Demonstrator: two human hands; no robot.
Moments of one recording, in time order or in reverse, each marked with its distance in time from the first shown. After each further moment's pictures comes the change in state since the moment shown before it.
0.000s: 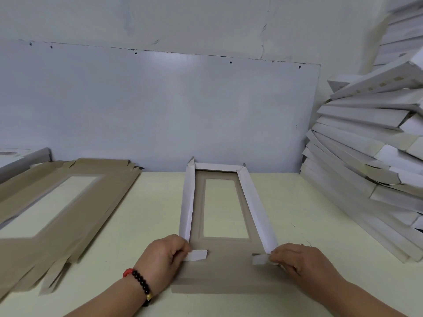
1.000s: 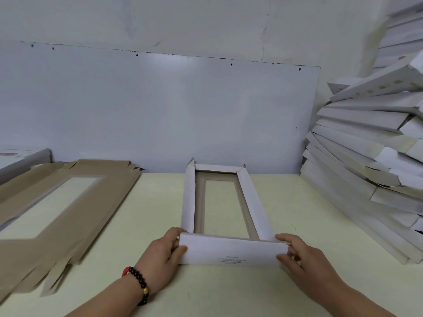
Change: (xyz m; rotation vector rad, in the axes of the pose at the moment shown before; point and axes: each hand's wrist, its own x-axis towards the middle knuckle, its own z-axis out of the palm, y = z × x) left_hand 0.004 -0.002 -0.006 -0.079 -0.100 -0.178; right_hand -0.005 -0.001 0.007 0.242 -0.088 0.462
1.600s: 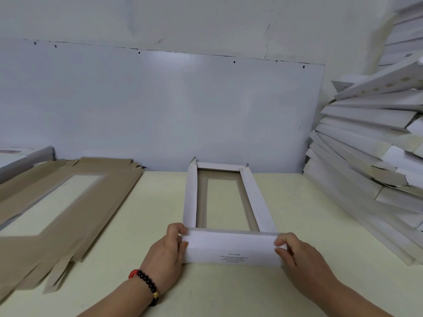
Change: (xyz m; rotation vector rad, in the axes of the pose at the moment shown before) left_hand -0.002 0.000 0.013 0.135 0.114 0.018; right_hand 0.009 -0.010 0.010 -0.102 -0.011 0.098
